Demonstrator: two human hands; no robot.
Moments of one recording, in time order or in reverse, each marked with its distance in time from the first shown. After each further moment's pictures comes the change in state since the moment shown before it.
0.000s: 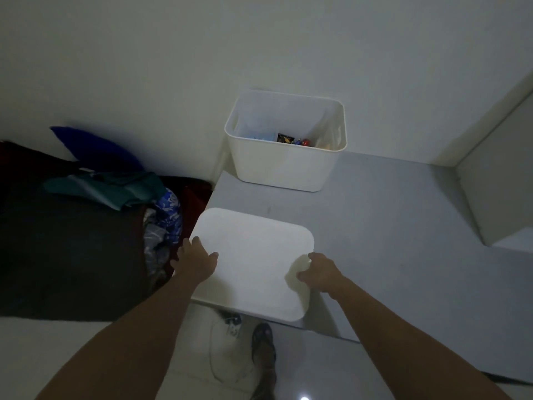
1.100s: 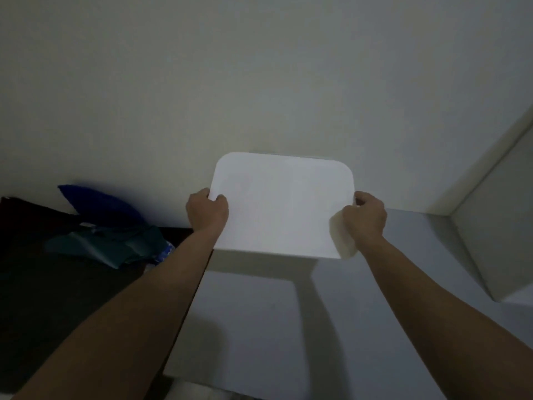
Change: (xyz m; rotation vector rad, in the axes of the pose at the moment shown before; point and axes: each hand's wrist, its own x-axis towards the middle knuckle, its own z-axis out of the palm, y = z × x) left_hand 0.057 0.166 -0.161 -0.776 0.403 0.180; right_hand 0.023 -0.077 -0.193 0.574 0.965 -0.071
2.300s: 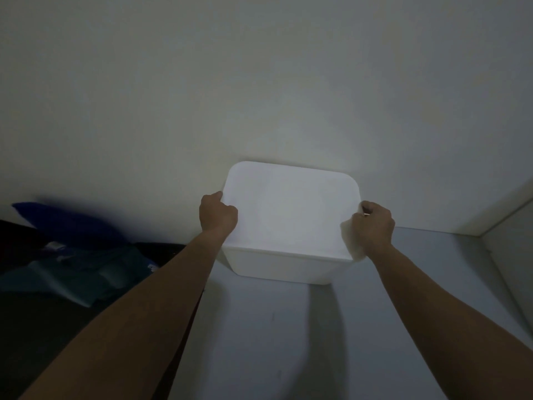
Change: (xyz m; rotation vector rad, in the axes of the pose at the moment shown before) left_hand 0.138 -0.002 0.101 0.183 -0.235 -0.024; right_hand 0.135 0.017 0.103 -0.157 -0.025 0.027
